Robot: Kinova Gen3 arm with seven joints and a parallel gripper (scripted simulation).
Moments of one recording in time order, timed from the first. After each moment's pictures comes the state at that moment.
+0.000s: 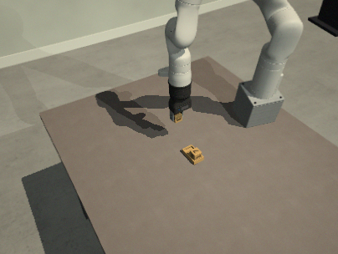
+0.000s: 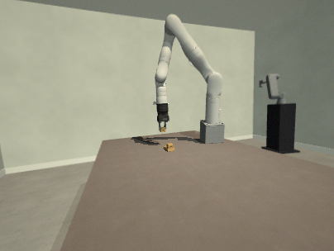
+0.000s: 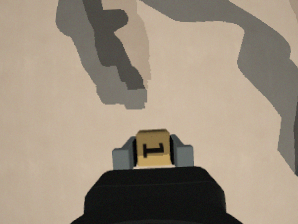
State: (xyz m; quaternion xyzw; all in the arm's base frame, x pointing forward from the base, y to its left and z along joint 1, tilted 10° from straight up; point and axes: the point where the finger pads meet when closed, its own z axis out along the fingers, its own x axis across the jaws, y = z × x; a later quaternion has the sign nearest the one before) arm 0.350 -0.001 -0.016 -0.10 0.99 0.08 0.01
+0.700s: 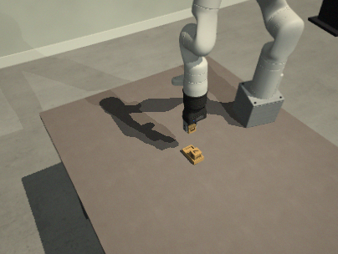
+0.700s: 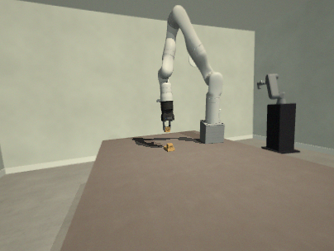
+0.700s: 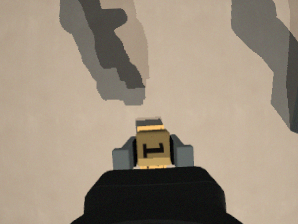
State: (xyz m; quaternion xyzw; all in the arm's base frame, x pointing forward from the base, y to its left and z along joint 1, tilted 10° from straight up) arm 0.329 0.079 0.009 -0.11 0.99 0.09 0.01
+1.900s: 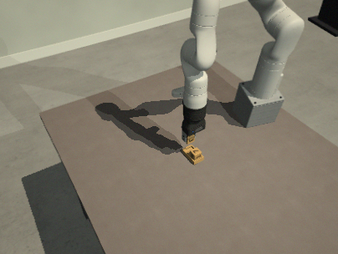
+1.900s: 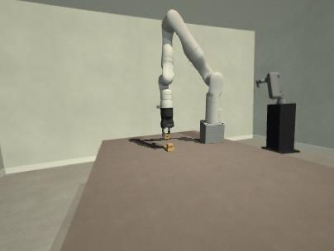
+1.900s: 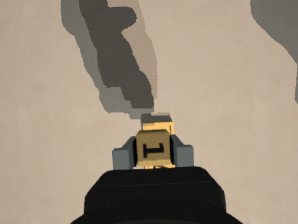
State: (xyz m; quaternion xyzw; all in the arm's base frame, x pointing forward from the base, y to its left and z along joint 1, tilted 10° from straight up) arm 0.337 0.095 -0.029 -0.11 0.99 0.09 0.02
